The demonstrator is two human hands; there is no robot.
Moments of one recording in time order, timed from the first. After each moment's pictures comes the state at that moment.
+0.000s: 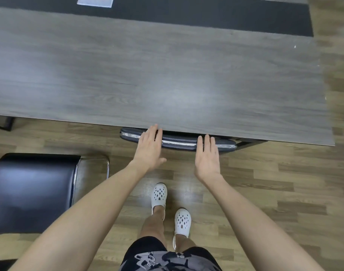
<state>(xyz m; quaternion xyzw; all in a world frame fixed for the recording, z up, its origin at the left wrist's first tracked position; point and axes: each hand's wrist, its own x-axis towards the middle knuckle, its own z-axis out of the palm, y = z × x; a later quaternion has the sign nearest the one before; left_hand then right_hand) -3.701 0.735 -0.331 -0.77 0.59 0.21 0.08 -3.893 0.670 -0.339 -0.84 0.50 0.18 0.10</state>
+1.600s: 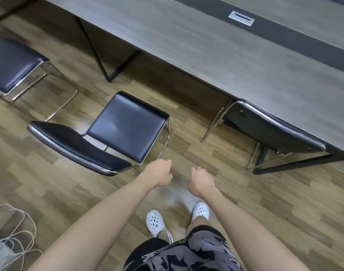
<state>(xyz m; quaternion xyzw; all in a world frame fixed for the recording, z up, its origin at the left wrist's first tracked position) -3.645 1.210 -0.287 -0.84 0.42 0.34 0.03 -3.772 1.090 -0.297 -0.91 0.27 0.28 0.15</state>
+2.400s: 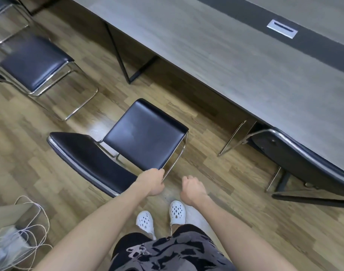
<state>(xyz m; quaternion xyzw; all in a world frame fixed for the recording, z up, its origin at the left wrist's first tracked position) -3.534 1.234 -0.302 -0.86 0.33 0.38 0.05 -3.641 1.100 -0.313 -0.91 0.18 0.34 0.17</state>
